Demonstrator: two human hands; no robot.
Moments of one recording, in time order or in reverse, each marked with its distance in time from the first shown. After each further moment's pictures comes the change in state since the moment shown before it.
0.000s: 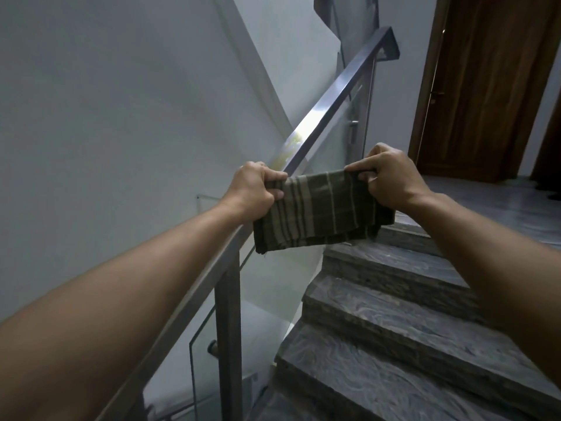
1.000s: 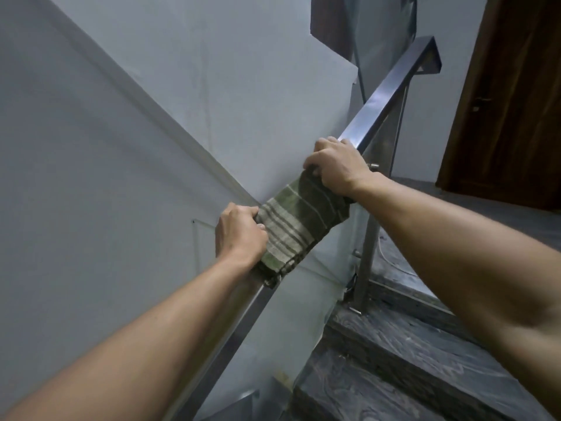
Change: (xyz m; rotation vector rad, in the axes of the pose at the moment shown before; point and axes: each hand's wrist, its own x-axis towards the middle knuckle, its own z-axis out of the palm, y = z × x) left_hand 0.307 -0.023 0.084 0.290 0.260 -0.444; right_hand 0.403 0.124 0.070 -0.334 -0.111 -0.345
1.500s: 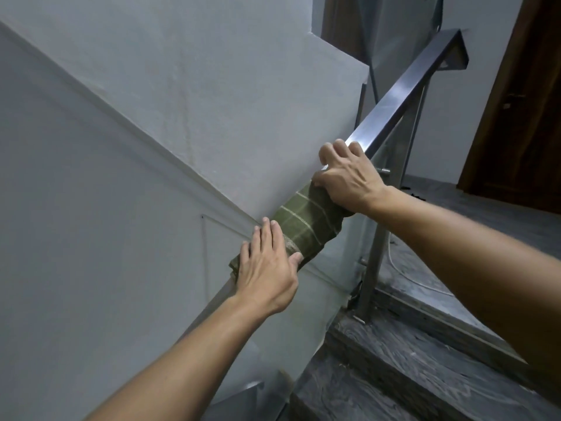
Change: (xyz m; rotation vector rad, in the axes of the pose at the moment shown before) left_hand -0.021 0.023 0.050 0.205 -0.337 0.179; right_hand 0.008 0.047 0.020 -0.258 0.072 -0.210
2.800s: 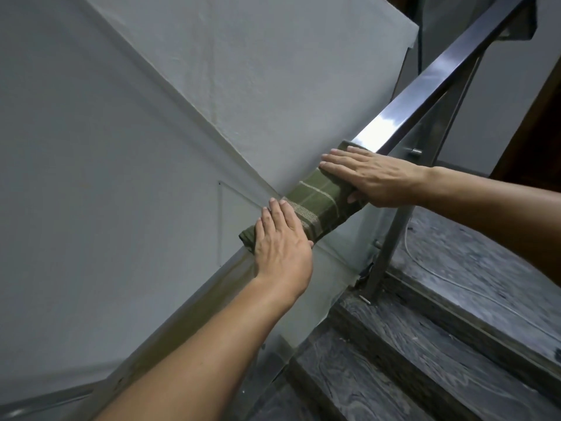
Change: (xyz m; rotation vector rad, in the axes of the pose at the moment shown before) left_hand -0.012 0.015 0.007 0.149 0.036 -0.151; right_hand -0.013 0.015 0.020 0.232 -0.376 -0.424
